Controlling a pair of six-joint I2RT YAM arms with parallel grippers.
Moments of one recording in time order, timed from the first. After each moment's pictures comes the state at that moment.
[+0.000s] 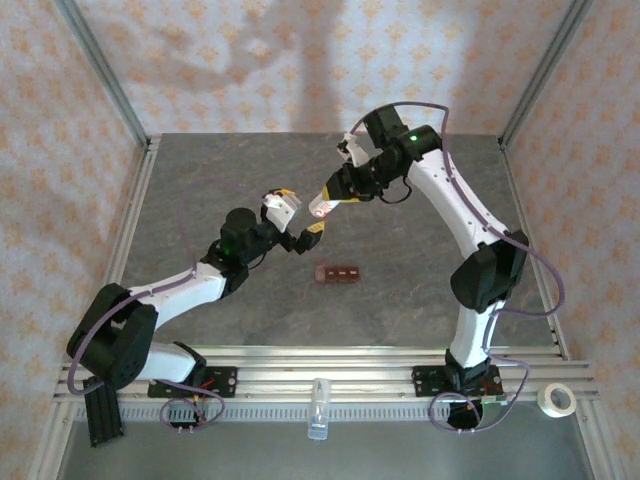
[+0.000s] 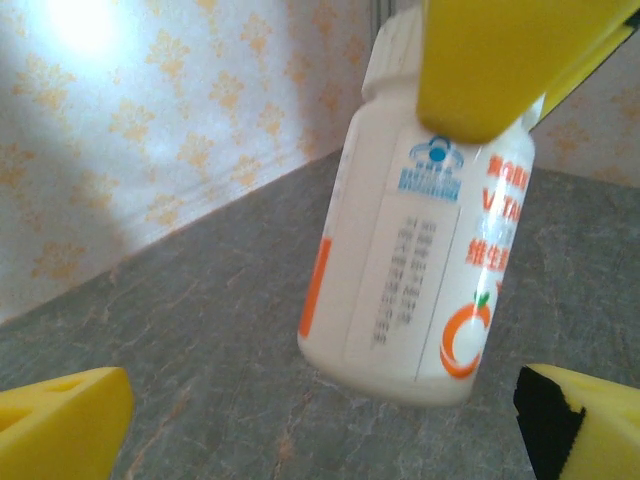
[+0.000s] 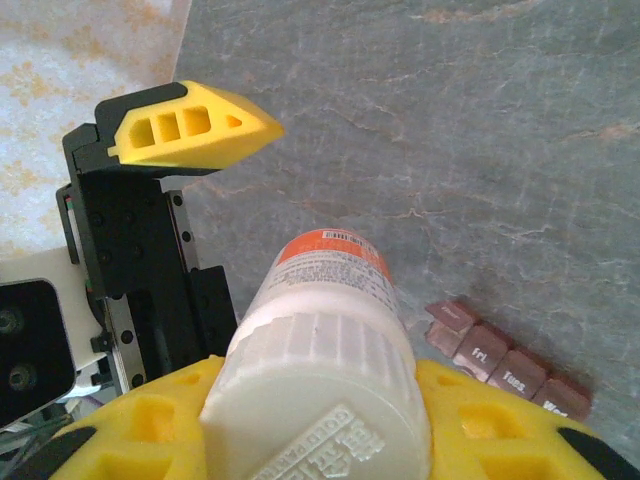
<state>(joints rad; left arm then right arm) -0.48 1.36 0.63 0.61 0.26 0.14 0.46 1.86 1.97 -1.21 -0.68 0.22</state>
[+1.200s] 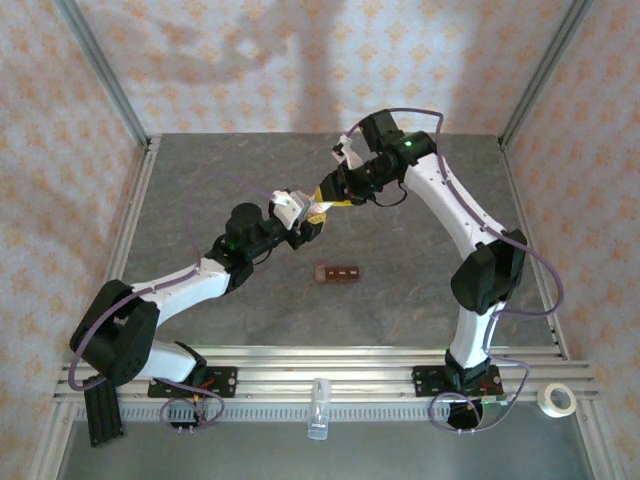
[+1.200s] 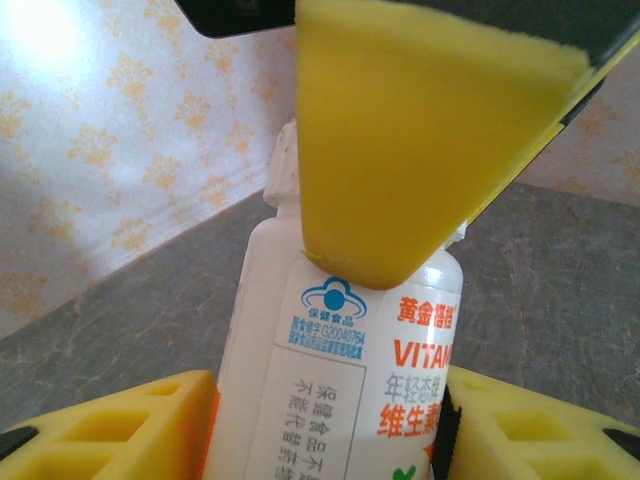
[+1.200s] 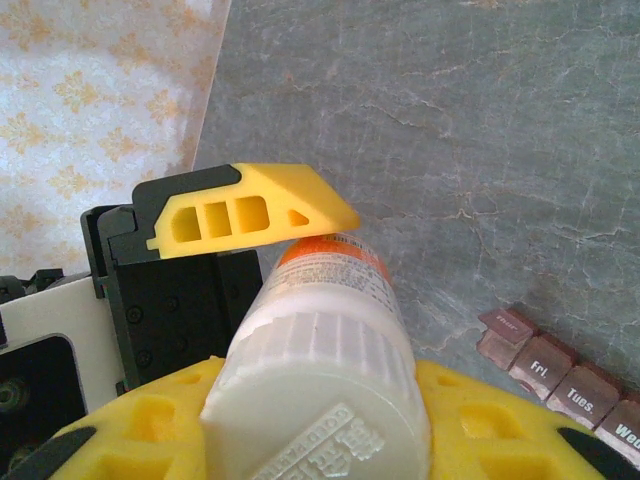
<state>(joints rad) -0.51 1.39 0.69 0.58 0.29 0.14 0.48 1.86 1.92 -1.13 -0.75 0.29</state>
